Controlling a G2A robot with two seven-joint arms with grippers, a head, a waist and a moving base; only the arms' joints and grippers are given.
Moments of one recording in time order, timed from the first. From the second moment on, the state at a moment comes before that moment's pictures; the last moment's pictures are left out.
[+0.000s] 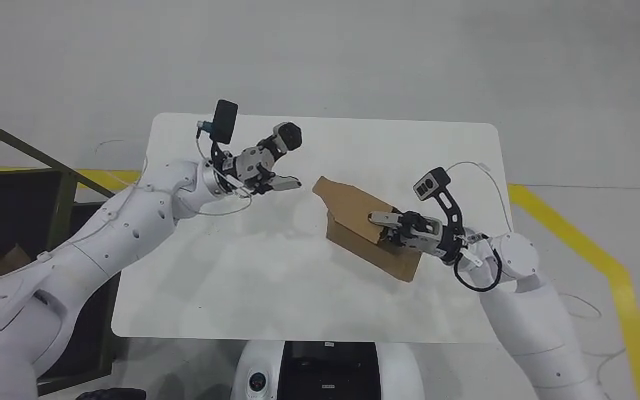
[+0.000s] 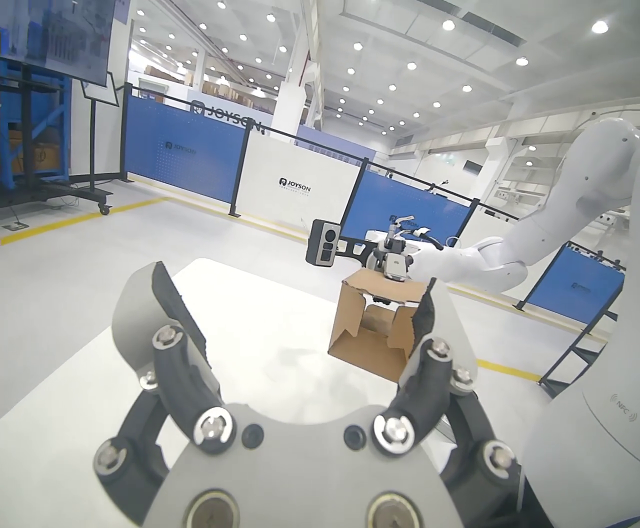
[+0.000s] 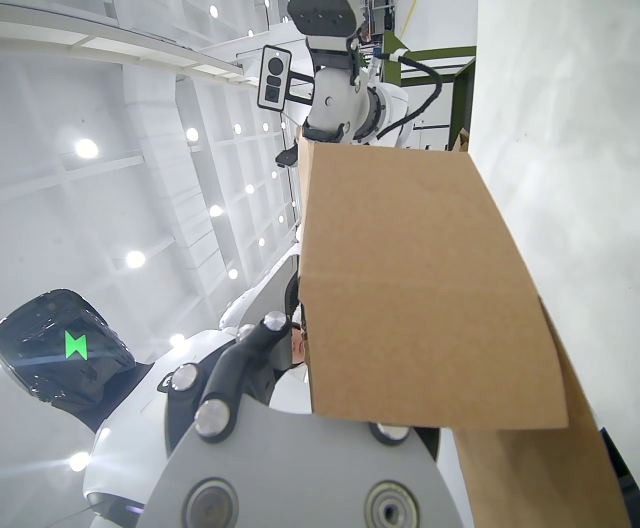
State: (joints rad) left arm 0.54 -0.79 -0.36 -1.27 0.58 -1.01 0.61; right arm -1.32 -1.11 1.25 -1.66 0.69 -0.06 1.06
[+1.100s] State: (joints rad) left arm 0.47 -0.84 -0.25 -1.30 0.27 -1.01 0.16; right arm -1.29 -1.12 1.20 -1.66 0.71 -0.09 1.06
